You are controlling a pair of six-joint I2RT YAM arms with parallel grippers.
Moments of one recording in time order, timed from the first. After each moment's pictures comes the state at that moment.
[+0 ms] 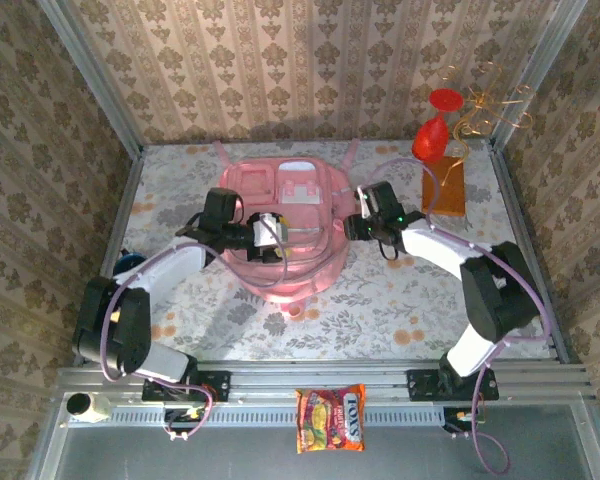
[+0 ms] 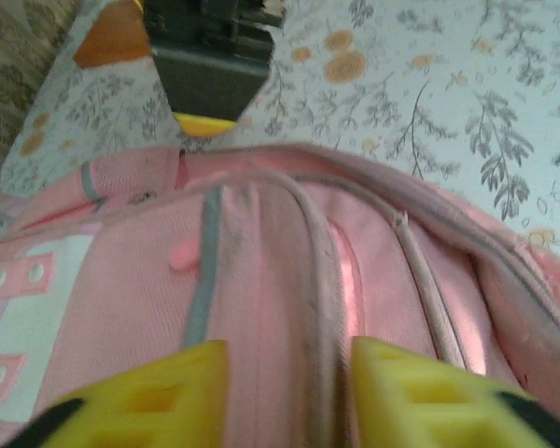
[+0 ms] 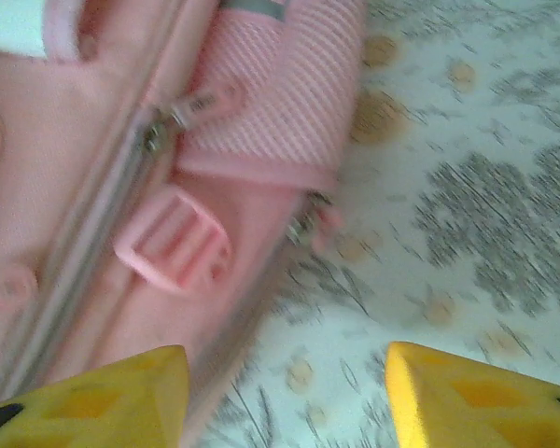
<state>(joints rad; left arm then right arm) -0.41 1.43 0.84 -0.10 0.82 0.92 0.40 1.61 1.00 -0.25 0.05 0.21</state>
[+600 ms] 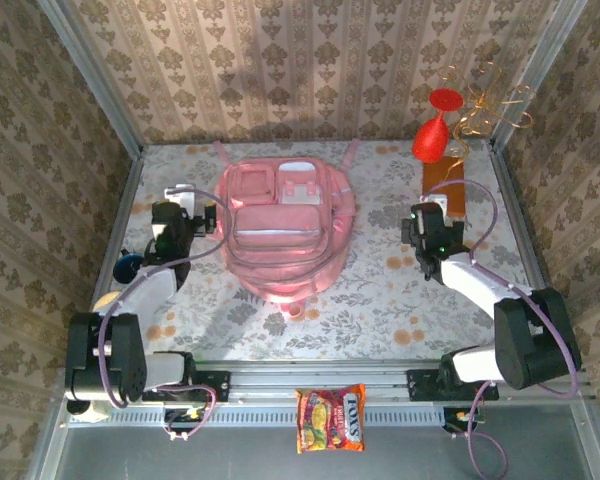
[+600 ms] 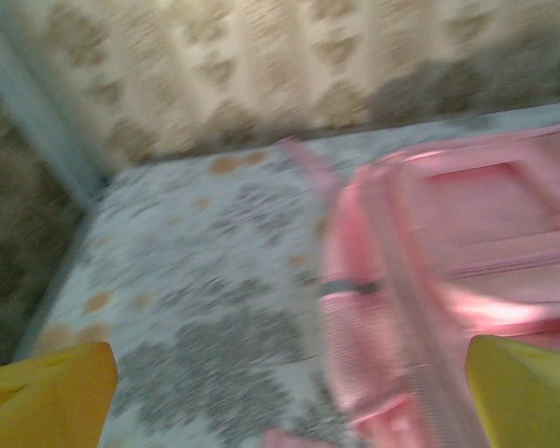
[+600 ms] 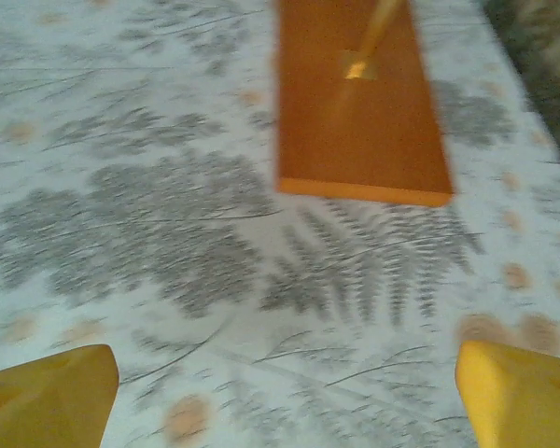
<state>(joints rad) -0.09 1.30 0.60 0.34 -0.15 0.12 0.18 1.35 0.63 0.02 0.54 0.13</state>
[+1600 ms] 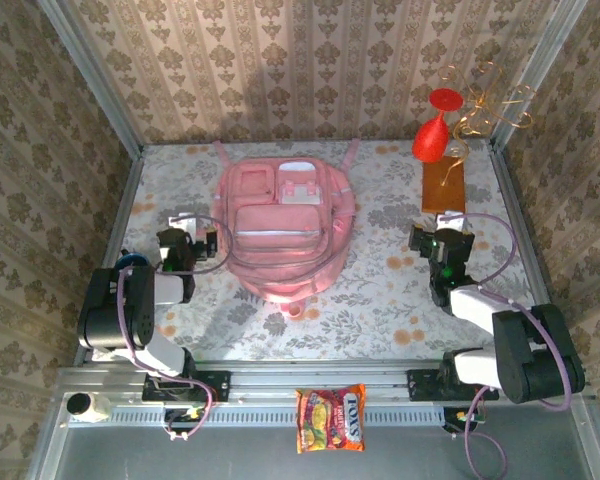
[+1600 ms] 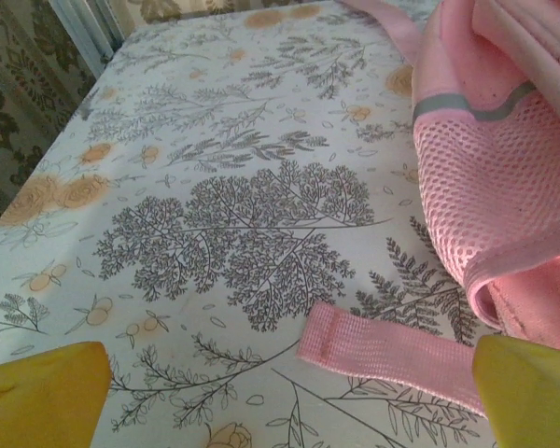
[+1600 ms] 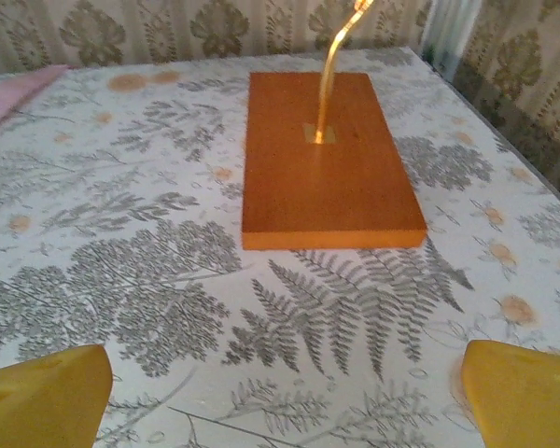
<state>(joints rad) -0.03 1.56 0.39 0.77 -0.09 0.10 0.09 1.32 0.35 0.60 0.34 0.08</state>
